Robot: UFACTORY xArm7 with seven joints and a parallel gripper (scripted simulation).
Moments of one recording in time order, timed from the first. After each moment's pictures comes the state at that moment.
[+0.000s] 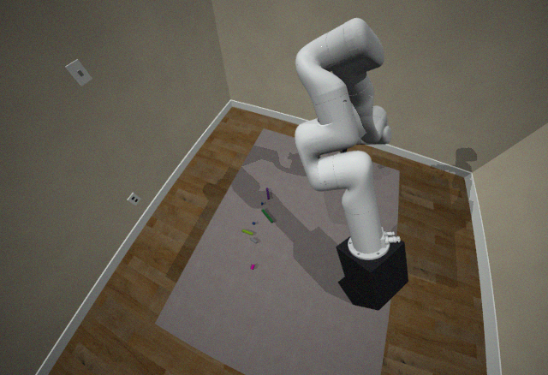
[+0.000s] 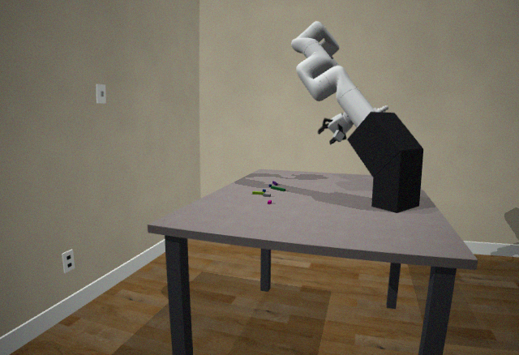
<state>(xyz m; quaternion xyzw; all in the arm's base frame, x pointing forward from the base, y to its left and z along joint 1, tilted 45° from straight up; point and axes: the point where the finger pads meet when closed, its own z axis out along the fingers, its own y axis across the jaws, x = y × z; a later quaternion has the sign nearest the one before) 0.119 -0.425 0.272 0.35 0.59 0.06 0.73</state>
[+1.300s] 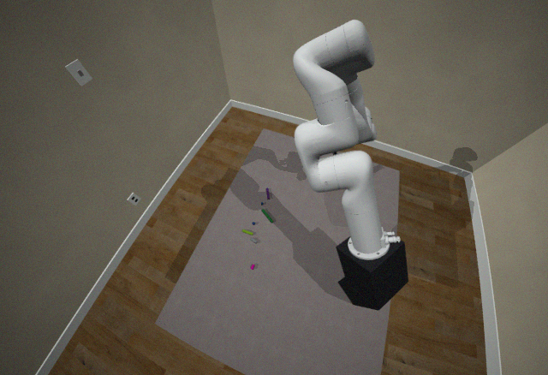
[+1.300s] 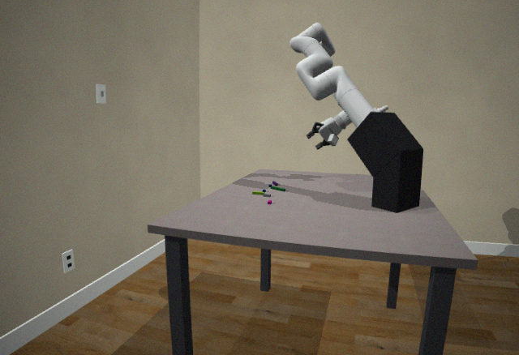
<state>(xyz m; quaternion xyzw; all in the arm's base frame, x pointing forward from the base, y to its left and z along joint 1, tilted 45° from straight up) 0.190 -0.381 0.261 0.22 0.68 0.10 0.69</state>
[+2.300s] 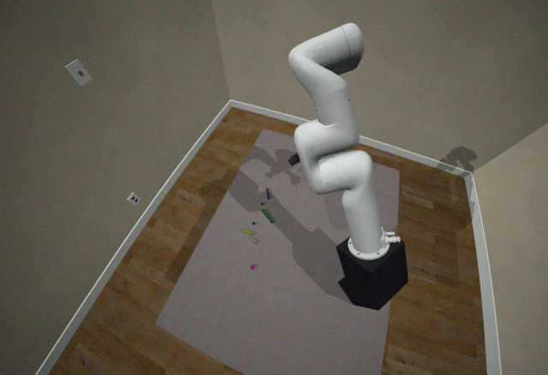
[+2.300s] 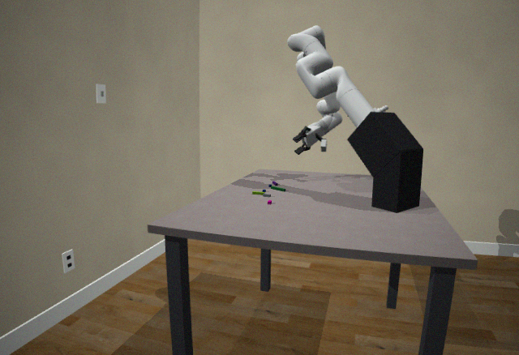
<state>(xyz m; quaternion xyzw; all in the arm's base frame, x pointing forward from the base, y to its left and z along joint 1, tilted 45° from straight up) 0.276 -0.292 0.240 -0.04 0.79 0.14 0.60</state>
